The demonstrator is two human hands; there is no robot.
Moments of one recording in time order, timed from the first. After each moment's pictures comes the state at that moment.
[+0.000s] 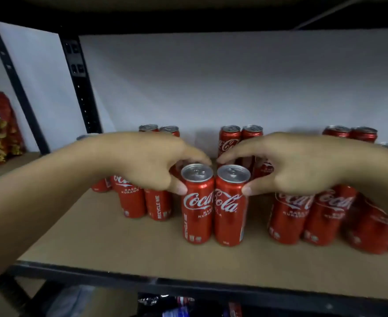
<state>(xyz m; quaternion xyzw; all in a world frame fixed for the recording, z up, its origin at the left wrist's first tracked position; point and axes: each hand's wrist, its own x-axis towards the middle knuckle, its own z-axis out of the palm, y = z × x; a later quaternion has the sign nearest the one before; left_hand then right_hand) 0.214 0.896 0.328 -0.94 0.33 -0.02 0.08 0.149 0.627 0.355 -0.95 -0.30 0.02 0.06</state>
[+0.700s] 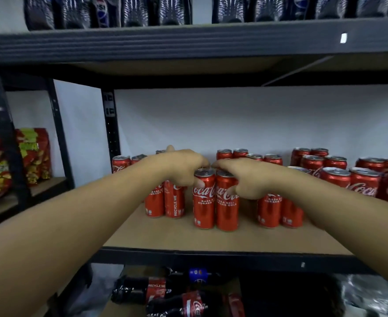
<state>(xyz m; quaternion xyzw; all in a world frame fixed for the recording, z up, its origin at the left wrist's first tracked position) 0.146 0.867 0.341 -0.95 0.28 -0.06 0.11 0.102 0.675 0.326 -0.98 -0.19 -0.06 0.02</state>
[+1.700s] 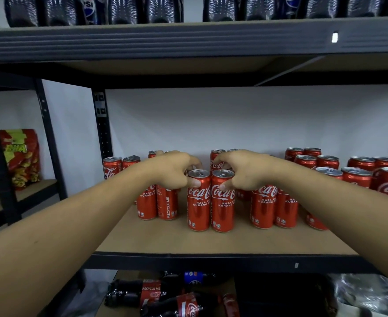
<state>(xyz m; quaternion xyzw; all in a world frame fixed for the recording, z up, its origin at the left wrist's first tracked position) 0.154 0.875 0.333 -0.96 0.28 -0.06 -0.02 0.113 0.665 0.338 -0.98 -0.16 -0.08 0.04</state>
